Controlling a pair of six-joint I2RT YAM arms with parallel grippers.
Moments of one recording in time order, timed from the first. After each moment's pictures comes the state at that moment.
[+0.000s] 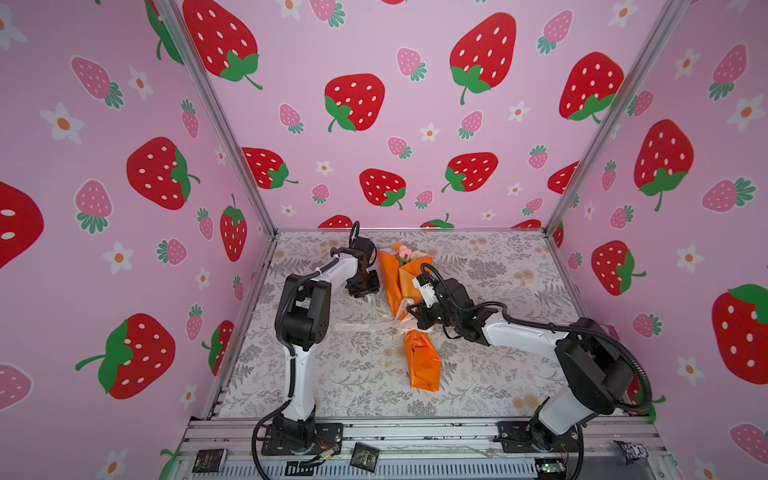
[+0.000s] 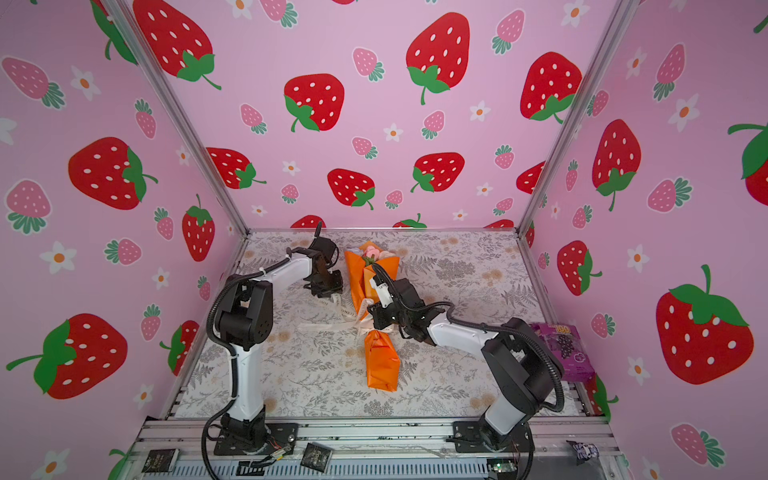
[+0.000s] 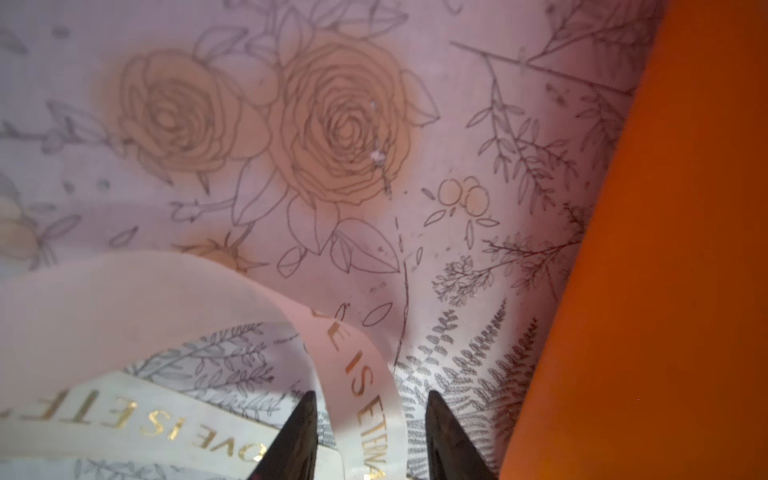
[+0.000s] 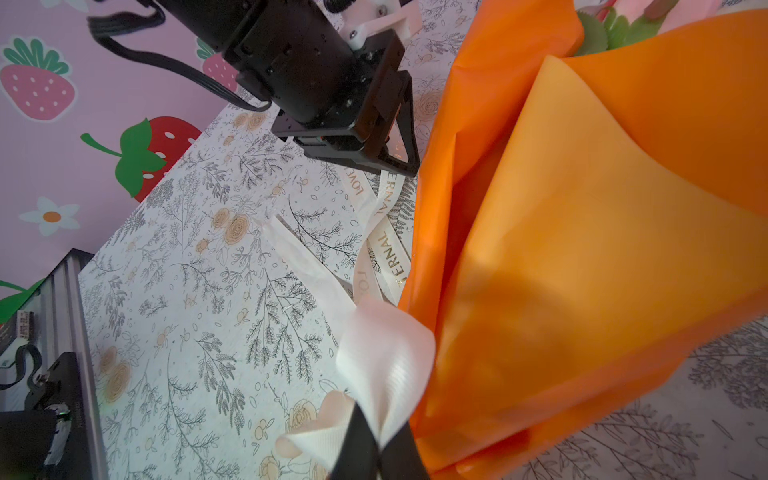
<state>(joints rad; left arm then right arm) -0.29 2.16 1.64 -0.81 0.11 -0.52 0.84 1.62 0.88 0.16 -0.23 0.29</state>
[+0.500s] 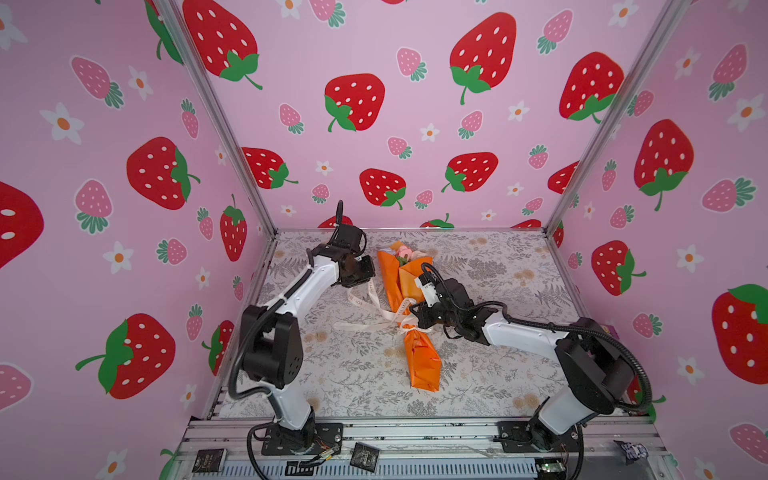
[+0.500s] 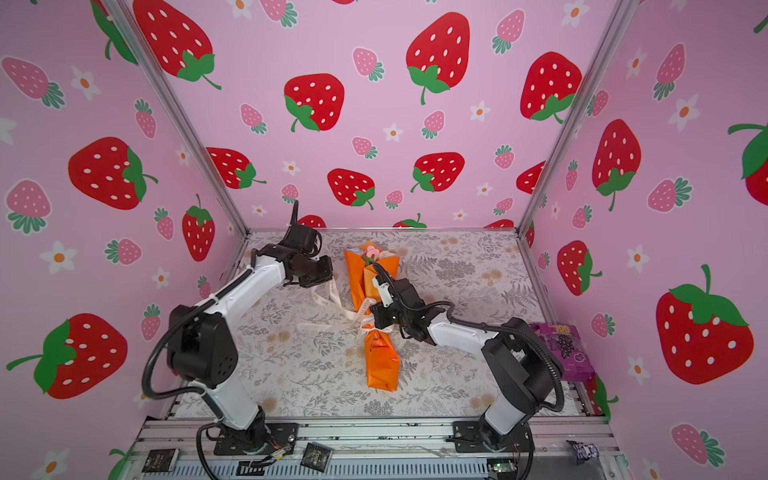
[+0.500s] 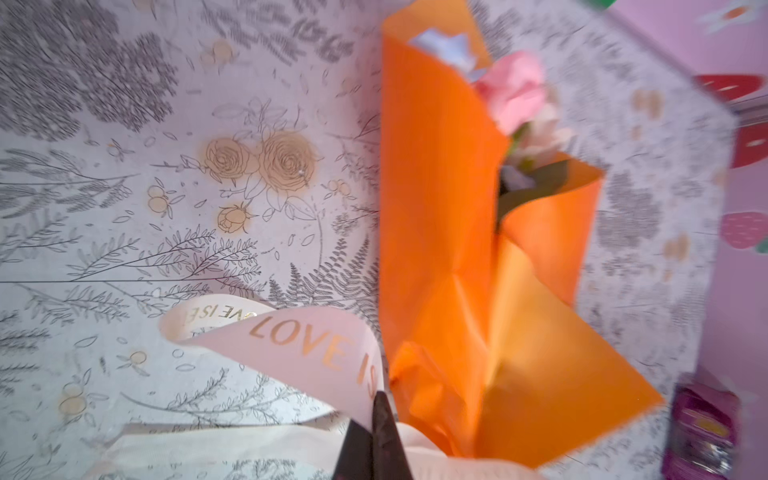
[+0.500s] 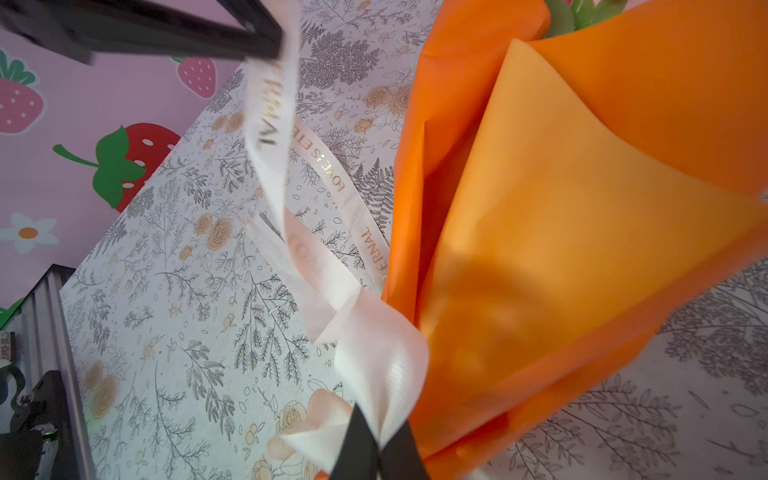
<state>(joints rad) -0.30 1.66 1.46 -0.77 0.19 -0.55 0.83 1.62 0.88 0.14 -0.19 0.33</state>
